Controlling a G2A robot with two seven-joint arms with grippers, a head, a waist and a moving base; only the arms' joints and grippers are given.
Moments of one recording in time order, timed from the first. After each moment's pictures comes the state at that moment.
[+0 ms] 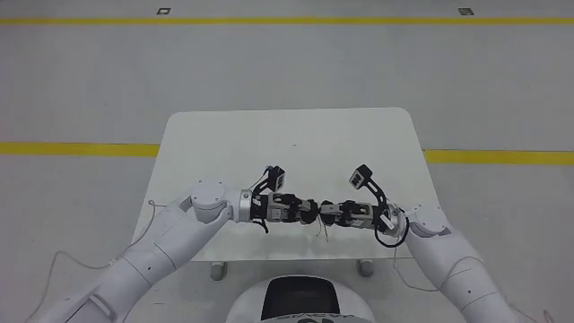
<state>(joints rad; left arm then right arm) 1.12 -1.06 -0.71 -1.37 -0.70 0.02 -0.98 -1.41 -1.13 1.12 -1.24 0.64 -0.32 1.28</state>
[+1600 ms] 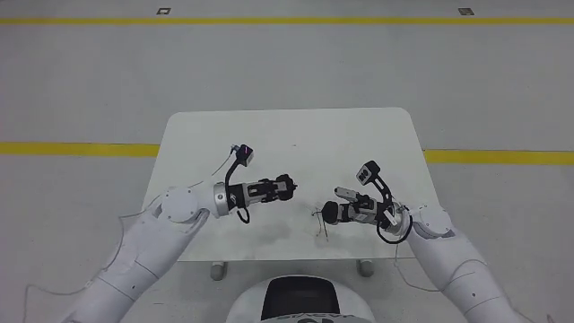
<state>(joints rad) 1.30 -1.03 -0.98 -1.47 -0.38 -0.34 -0.85 -1.43 -1.12 1.16 -1.27 0.64 -0.32 1.19</state>
